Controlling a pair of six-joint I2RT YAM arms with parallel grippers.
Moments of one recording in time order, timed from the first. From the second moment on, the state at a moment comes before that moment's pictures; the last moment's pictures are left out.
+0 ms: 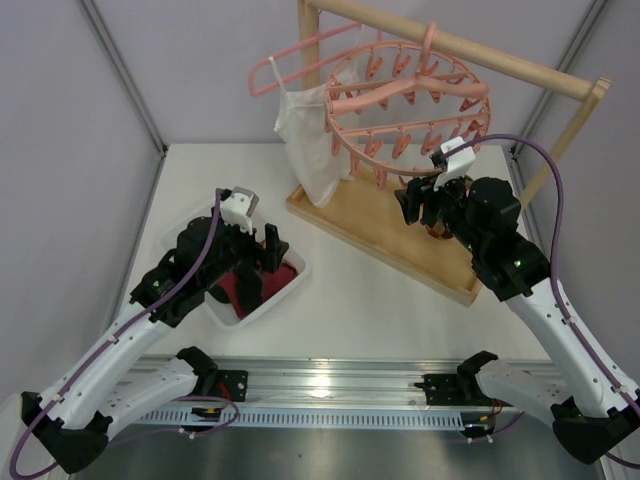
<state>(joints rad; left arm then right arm) -0.62 0.82 0.93 -0.49 -0.10 -0.18 0.53 0.99 1.20 -0.34 0.03 -0.04</state>
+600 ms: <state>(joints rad) -0.62 0.78 0.91 -0.45 -0.04 -0.18 0.55 0.99 1.20 -0.34 0.03 -0.04</state>
